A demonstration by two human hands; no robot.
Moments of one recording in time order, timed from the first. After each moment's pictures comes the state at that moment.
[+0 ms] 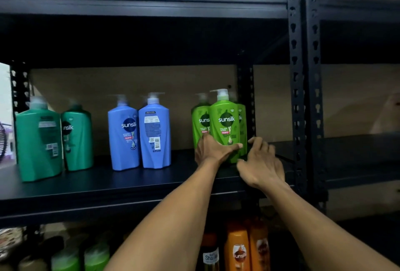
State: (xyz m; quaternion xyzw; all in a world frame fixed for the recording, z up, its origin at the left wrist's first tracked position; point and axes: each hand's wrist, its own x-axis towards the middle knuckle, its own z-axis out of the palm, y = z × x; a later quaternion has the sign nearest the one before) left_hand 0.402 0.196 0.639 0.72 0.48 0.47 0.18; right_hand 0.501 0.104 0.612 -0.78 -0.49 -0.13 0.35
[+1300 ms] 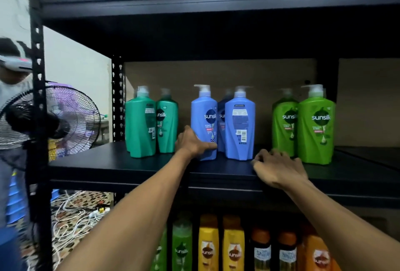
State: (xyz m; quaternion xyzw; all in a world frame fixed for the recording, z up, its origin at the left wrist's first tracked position) left_hand 0.120 0.269 0.645 0.67 0.57 0.47 0.13; right_hand 0.329 0.149 0.622 -0.78 -0.59 -0.08 0.18
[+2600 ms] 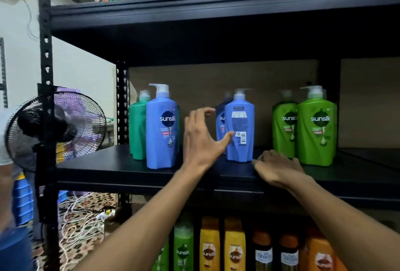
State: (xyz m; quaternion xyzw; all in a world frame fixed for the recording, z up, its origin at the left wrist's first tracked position) left_hand 0.139 0.193 0.648 0.68 0.33 0.65 -0.10; right_hand 0.337 0.157 0.626 -0.77 -0.61 -0.05 0.17
